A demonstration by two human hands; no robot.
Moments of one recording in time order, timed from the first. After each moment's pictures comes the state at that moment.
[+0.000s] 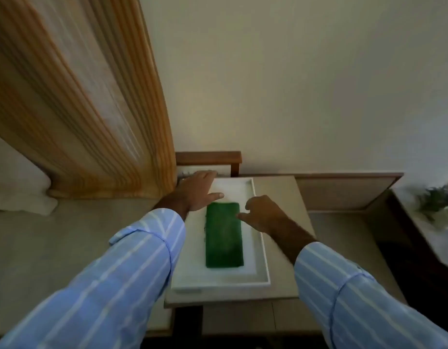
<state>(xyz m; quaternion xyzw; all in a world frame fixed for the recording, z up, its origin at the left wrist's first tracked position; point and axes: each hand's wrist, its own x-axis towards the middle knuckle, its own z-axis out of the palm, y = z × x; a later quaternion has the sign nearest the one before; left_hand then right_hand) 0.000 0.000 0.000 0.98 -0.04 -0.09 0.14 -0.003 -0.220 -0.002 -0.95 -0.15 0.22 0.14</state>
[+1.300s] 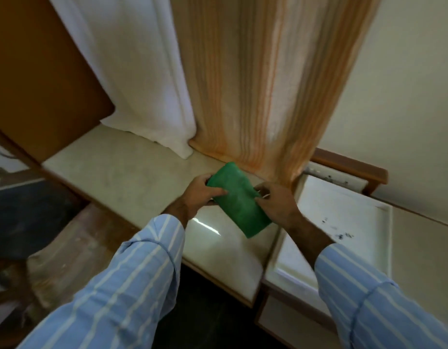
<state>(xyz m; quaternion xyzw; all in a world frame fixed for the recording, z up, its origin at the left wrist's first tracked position) -0.232 0.206 0.009 0.63 0.34 0.09 0.69 -0.097 0.029 0.005 -0.87 -0.34 0.19 0.30</state>
